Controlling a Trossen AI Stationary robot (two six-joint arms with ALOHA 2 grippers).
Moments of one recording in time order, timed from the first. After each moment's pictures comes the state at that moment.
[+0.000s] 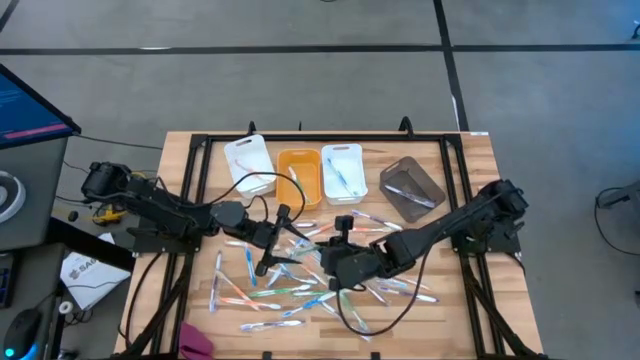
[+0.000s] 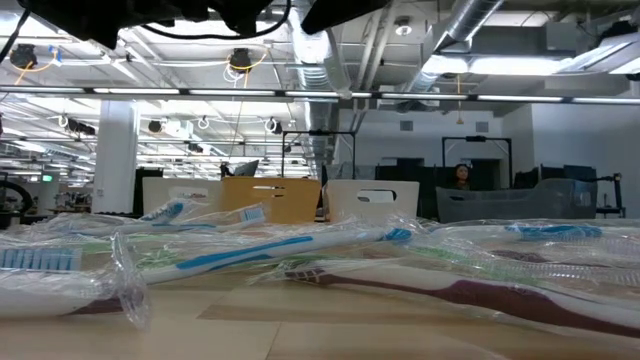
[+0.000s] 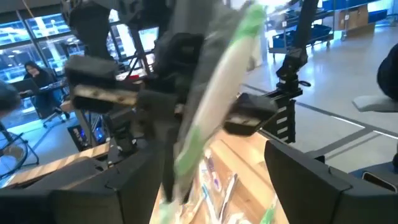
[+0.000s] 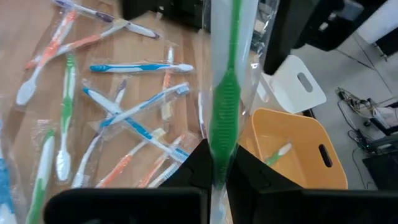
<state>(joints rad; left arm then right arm) -0.21 1.30 0.54 0.77 0.10 0.24 0.42 1.79 1.42 -0.38 0.70 -0.03</state>
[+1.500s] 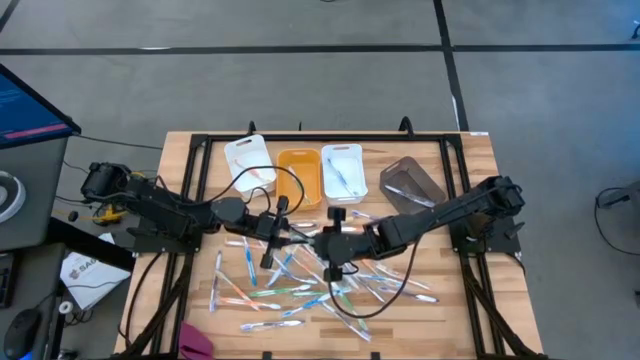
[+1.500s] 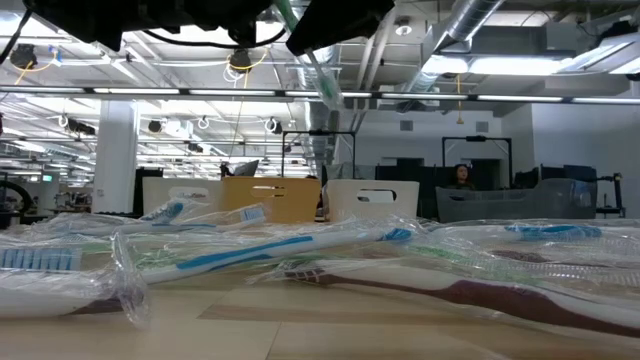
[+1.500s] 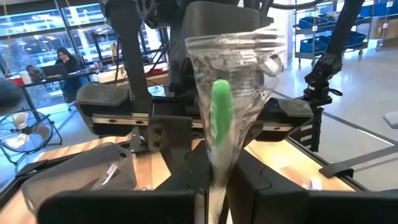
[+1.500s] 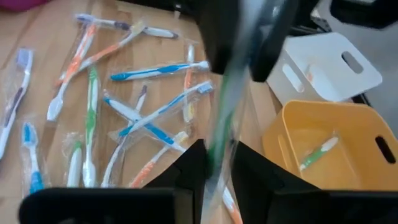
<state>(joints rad) -0.18 1.30 0.54 0.78 0.04 0.18 0.32 1.79 1.42 -0.36 0.47 0.06</state>
